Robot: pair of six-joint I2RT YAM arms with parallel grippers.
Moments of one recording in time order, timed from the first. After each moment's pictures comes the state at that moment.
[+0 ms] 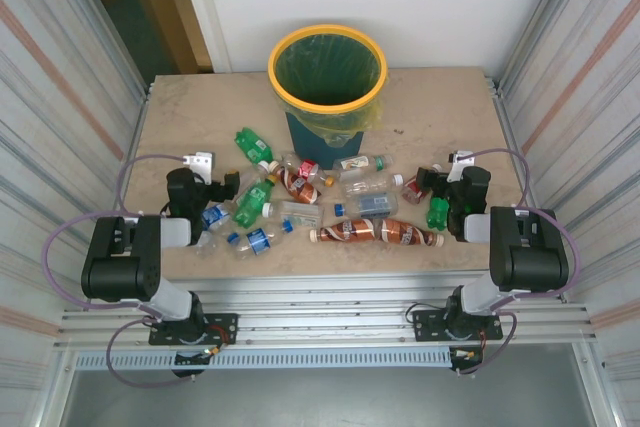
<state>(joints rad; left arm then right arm) 0.01 1.51 0.41 0.70 0.13 0.07 -0.08 1.54 0.39 0.72 -0.13 0.09</state>
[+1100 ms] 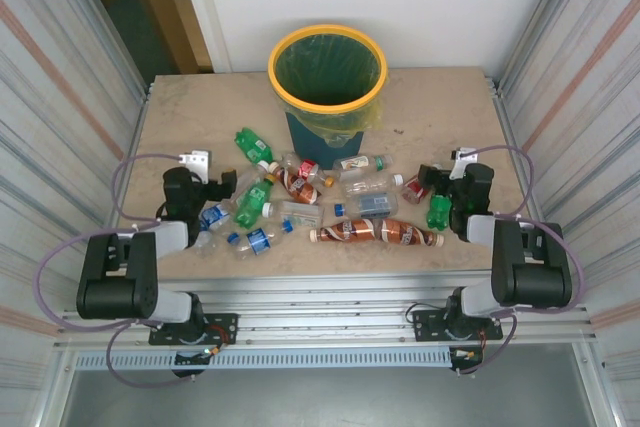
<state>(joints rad) 0.01 1.38 0.41 0.58 0.09 0.06 -0.08 1.43 0.41 0.60 -0.12 0.09</state>
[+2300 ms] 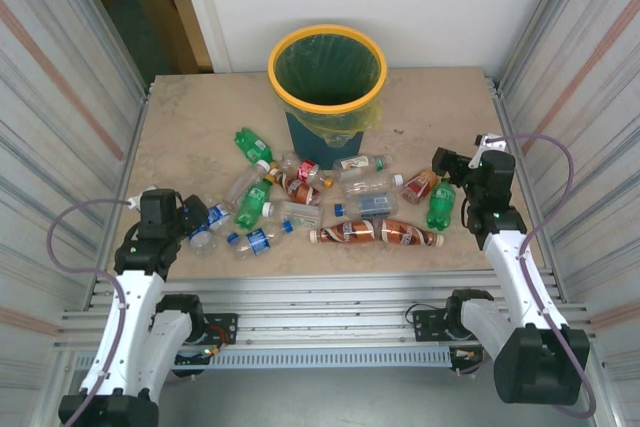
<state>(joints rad) -0.02 0.67 0.59 -0.77 -0.22 -0.60 -0.02 0.92 0.64 -0.13 0.04 0.26</state>
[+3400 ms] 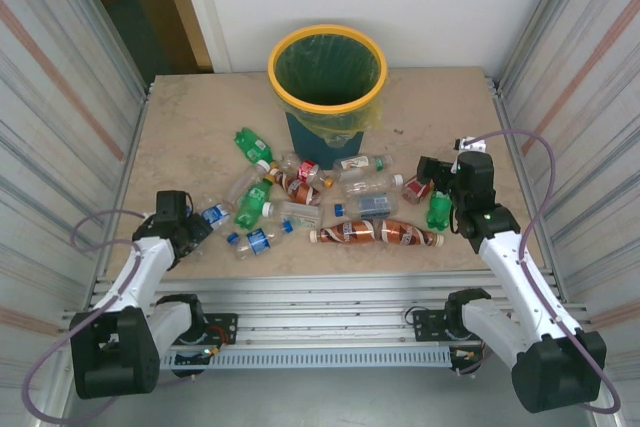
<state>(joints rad) 0.07 1.01 0.47 -0.62 -0.14 -0.71 0.18 0.90 0.68 -0.28 0.21 0.26</state>
